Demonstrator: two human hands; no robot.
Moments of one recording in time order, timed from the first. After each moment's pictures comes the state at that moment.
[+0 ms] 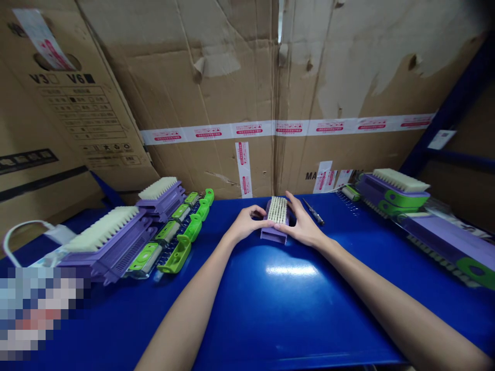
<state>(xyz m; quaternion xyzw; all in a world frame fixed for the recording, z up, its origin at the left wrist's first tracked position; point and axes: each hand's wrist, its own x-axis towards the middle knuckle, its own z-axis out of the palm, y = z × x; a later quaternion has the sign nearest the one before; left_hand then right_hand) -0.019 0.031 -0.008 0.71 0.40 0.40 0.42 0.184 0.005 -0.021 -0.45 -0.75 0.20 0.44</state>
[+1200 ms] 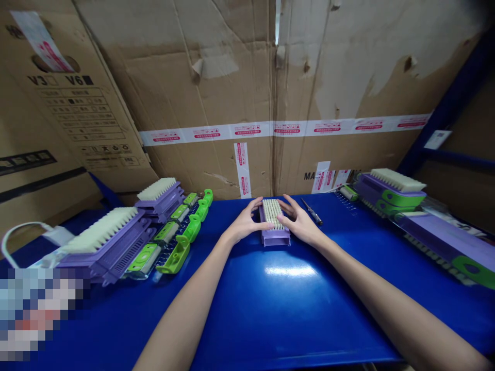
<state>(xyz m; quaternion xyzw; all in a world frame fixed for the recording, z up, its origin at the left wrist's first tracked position) -0.018 0.028 -0.003 0.72 0.38 0.38 0.45 0.177 0.006 -0.018 -0.39 -0.66 0.41 0.50</state>
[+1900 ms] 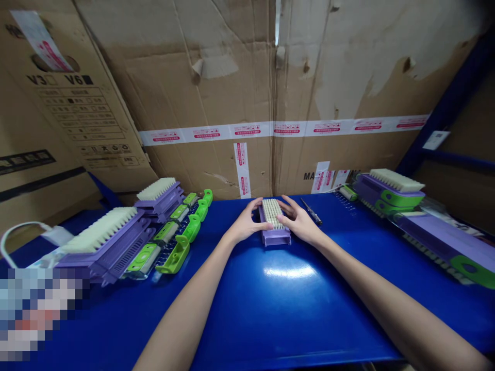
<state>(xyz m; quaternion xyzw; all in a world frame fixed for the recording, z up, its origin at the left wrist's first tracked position) -0.016 0.029 -0.009 0.73 0.38 0.39 0.42 0.177 0.008 -0.018 -0.38 -0.64 0.44 0.51</state>
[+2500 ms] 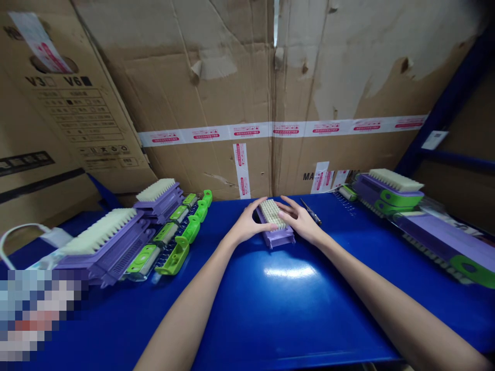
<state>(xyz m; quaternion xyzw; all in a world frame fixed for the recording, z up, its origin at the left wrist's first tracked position) -0.013 0.026 -0.006 0.76 0.38 0.39 0.34 0.180 0.005 -0.010 -0.39 -0.63 0.46 0.49</state>
